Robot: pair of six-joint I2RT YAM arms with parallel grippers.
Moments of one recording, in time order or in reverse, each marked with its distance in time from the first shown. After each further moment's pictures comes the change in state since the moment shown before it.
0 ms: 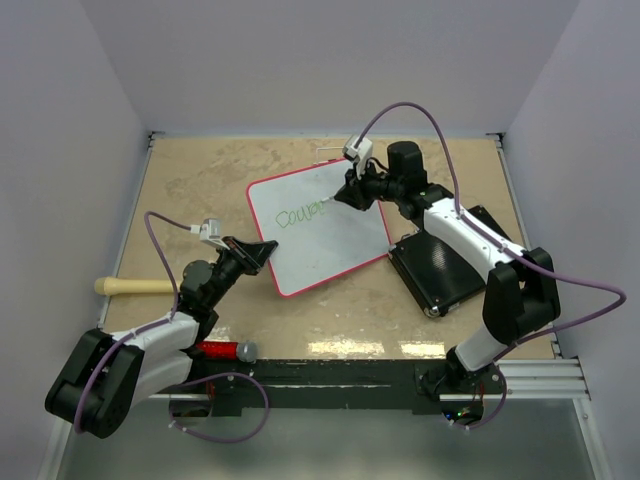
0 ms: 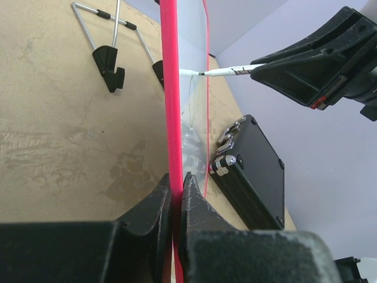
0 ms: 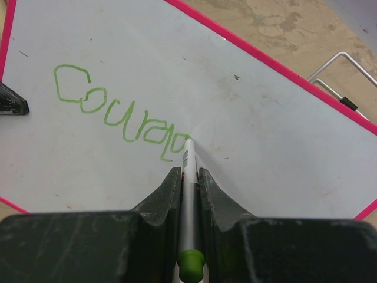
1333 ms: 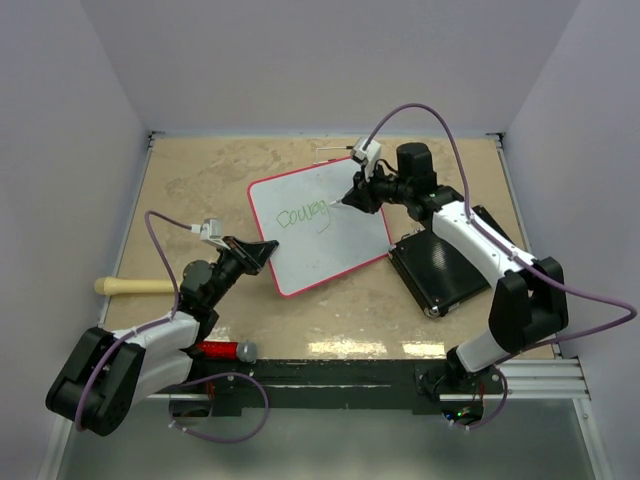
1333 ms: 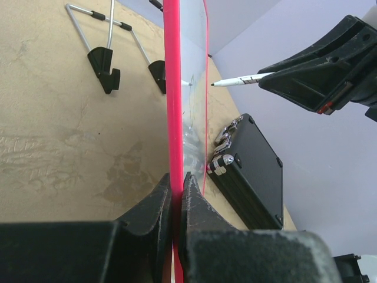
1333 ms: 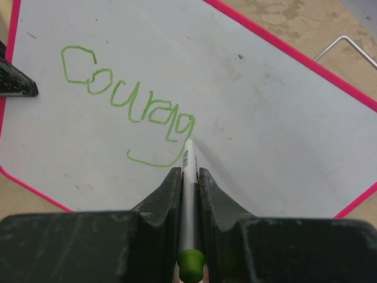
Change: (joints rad) left arm 0.000 0.013 0.000 0.024 0.011 0.005; right arm -0.032 -0.063 -0.027 -0.067 -0.034 -0.028
